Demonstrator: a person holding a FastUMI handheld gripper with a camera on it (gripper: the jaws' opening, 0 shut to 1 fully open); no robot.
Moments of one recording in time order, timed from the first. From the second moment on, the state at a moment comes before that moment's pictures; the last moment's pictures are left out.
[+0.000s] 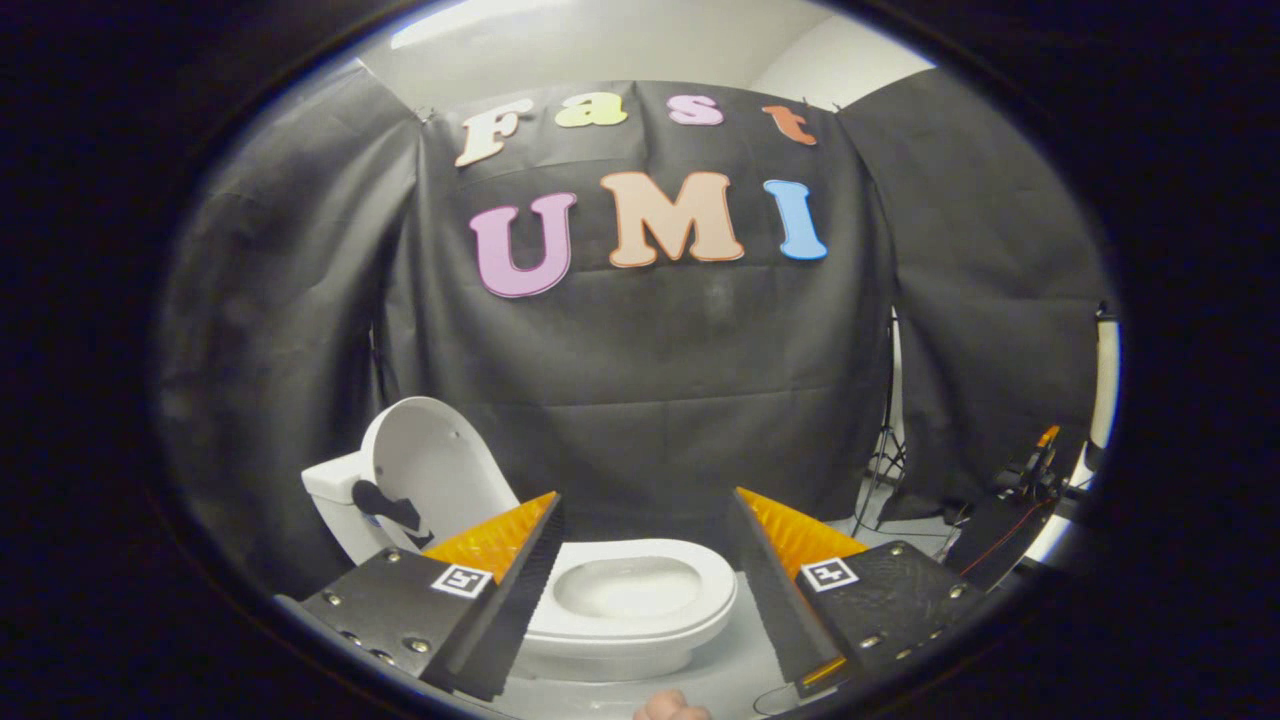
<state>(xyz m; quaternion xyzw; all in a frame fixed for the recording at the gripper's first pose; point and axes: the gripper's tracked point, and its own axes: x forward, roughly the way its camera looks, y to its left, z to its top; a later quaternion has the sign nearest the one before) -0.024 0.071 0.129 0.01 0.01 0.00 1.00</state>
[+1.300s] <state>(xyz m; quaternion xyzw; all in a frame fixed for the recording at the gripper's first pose) 0.019 0.025 0.134 0.01 0.01 0.03 1.00</state>
